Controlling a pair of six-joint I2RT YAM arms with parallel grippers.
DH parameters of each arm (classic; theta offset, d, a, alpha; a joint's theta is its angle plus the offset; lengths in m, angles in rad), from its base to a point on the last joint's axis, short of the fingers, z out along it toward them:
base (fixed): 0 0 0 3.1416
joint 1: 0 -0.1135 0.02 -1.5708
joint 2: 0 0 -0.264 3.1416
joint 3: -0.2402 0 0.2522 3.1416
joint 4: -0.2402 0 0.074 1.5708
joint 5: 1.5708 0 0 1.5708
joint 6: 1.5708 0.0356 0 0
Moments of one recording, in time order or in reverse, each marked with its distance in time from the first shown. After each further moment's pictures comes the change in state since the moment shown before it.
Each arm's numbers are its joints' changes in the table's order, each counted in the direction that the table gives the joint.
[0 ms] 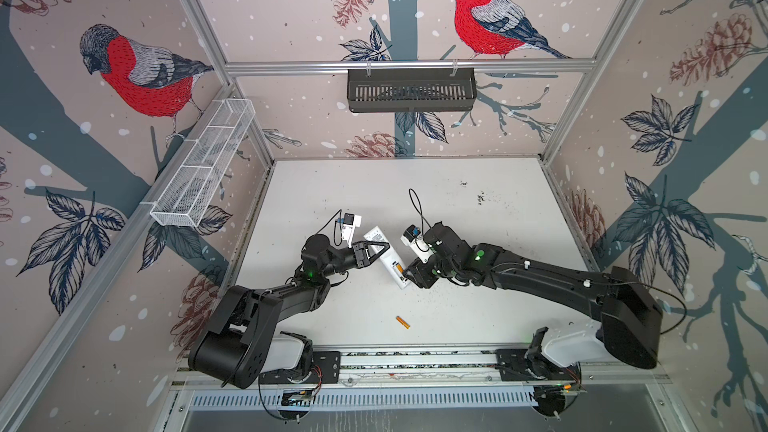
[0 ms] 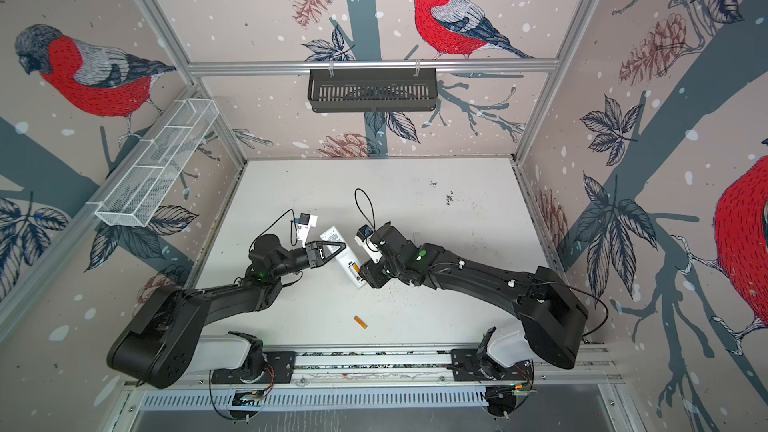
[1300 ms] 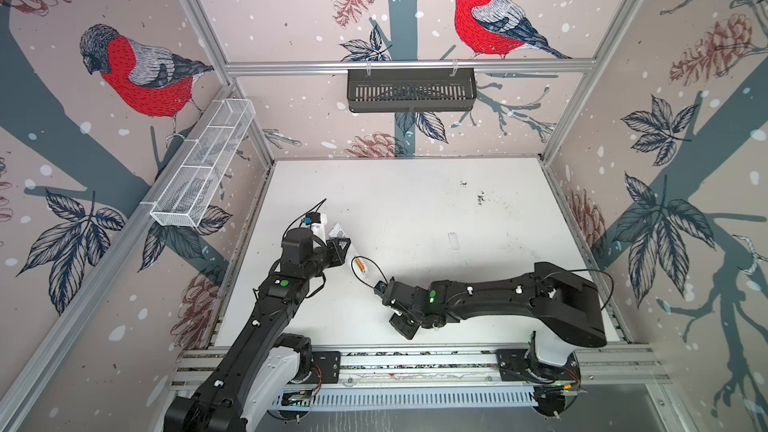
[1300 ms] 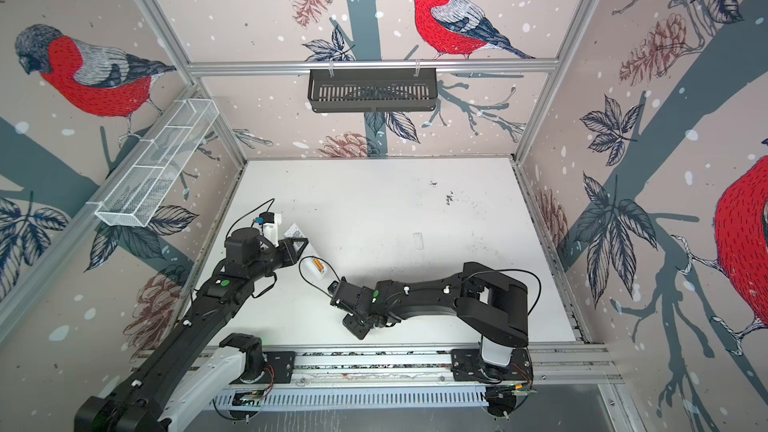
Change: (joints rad) left arm -0.127 0.507 -0.210 -1.159 -0.552 0.453; right arm -0.368 -0.320 -0.056 -0.076 0.153 0.104
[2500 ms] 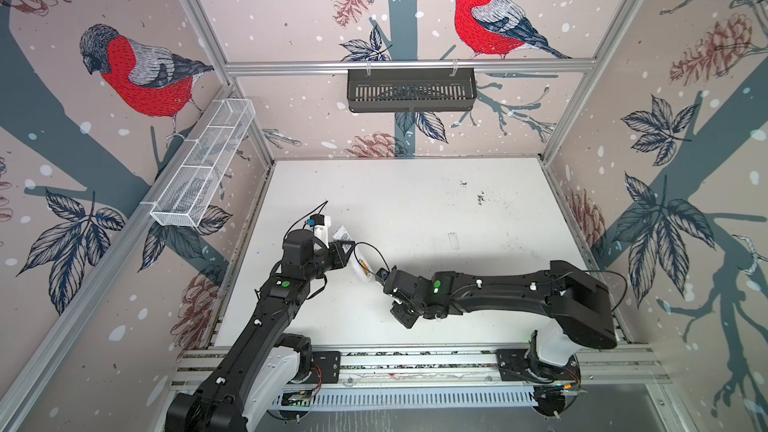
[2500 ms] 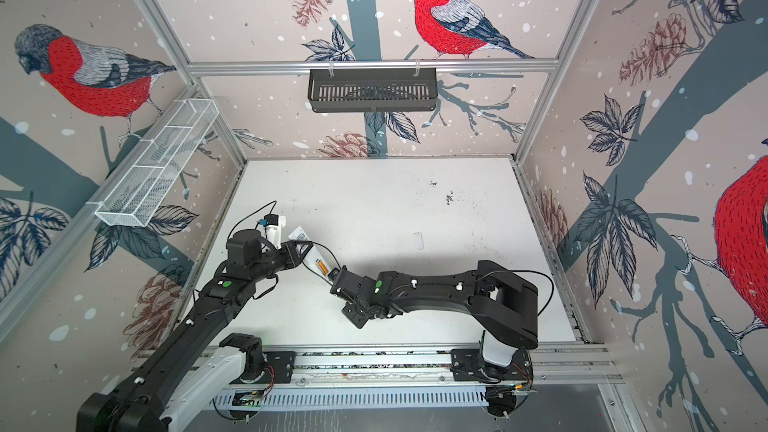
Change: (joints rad) left arm -0.001 -0.017 0.039 0.056 0.135 -0.028; right arm 0.061 0.107 -0.030 -0.027 0.028 -0.009
